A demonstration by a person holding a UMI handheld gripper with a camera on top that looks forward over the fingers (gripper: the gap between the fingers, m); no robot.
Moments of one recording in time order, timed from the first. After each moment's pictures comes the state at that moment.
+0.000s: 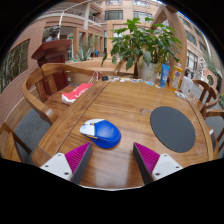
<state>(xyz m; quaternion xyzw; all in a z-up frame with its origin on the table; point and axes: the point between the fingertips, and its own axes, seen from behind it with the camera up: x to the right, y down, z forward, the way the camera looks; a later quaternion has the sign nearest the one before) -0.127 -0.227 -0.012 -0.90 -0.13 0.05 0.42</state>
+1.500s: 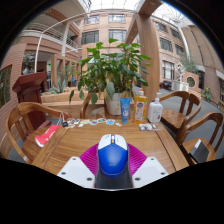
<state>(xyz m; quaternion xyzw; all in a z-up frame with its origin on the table) 0.025 -0.083 0.124 -0.84 -0.02 0.01 0.55</state>
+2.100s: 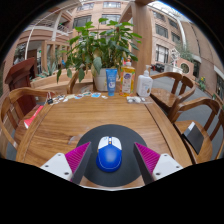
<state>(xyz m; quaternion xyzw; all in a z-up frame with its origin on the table) 0.079 -0.116 0.031 -0.89 0.01 -0.03 0.45</state>
